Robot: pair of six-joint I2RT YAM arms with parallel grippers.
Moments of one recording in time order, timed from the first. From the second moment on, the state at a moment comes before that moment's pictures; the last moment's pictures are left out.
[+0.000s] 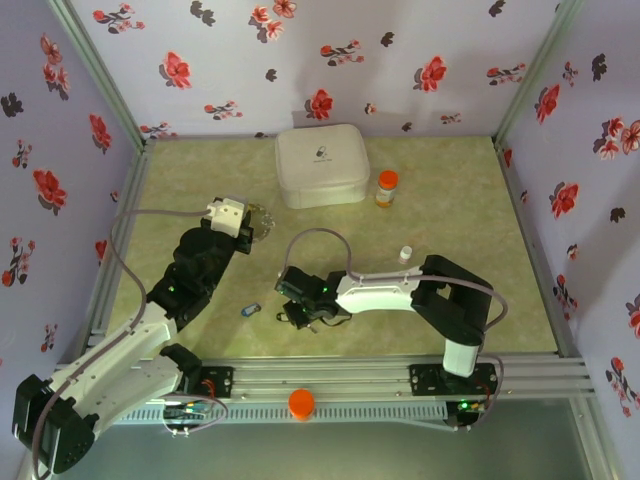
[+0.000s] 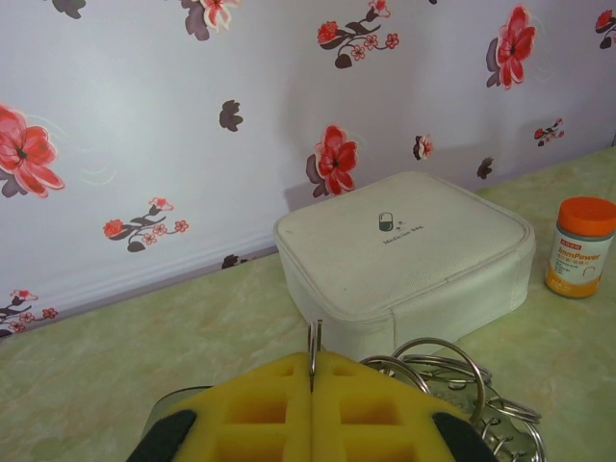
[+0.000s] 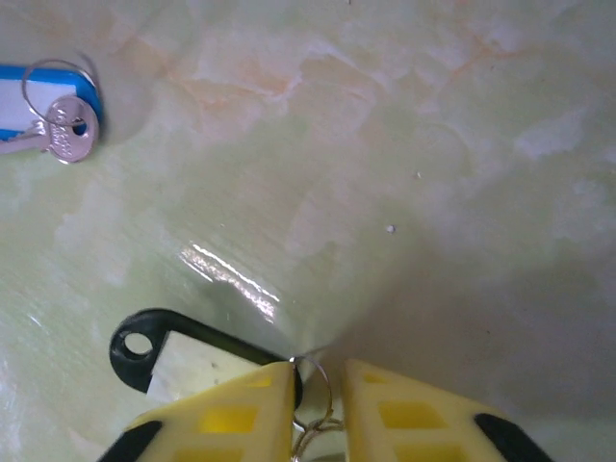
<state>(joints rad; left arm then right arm) -0.64 0.85 0.59 0.17 -0.33 0.11 1.18 1.81 1.04 -0.34 -0.01 0.59</state>
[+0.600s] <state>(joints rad) -0.64 0.84 0.59 0.14 -0.22 0.20 1.10 1.48 0.88 -0.29 -0.02 0.52</state>
